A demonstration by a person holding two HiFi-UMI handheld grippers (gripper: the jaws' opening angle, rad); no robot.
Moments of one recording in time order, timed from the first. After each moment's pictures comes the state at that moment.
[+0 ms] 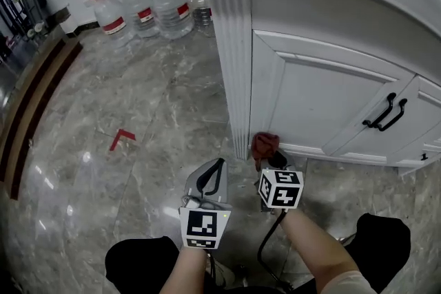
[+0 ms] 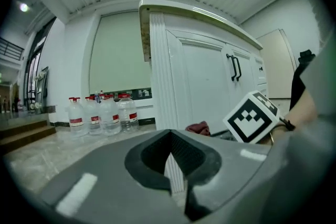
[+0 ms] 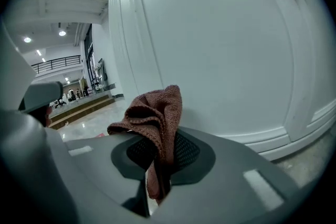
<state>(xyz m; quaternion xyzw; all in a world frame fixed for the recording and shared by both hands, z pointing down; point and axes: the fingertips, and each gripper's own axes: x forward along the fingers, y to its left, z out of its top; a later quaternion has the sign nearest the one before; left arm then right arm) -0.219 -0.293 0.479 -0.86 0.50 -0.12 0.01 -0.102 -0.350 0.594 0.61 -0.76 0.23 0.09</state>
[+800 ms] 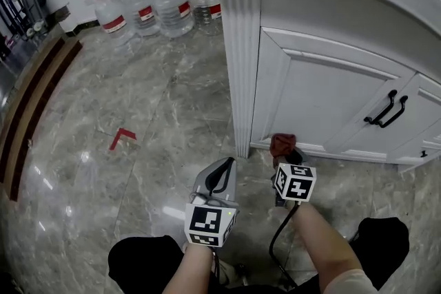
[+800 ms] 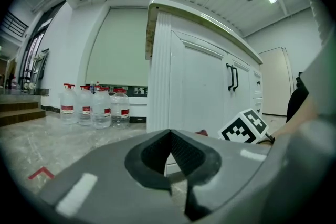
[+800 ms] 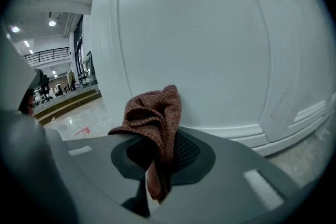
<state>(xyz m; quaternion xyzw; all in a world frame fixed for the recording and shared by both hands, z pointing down) -0.207 -0.286 0.482 -0.88 0.47 -0.08 -0.05 -0.051 -0.347 0.622 0.65 -0.71 0.24 0.12</state>
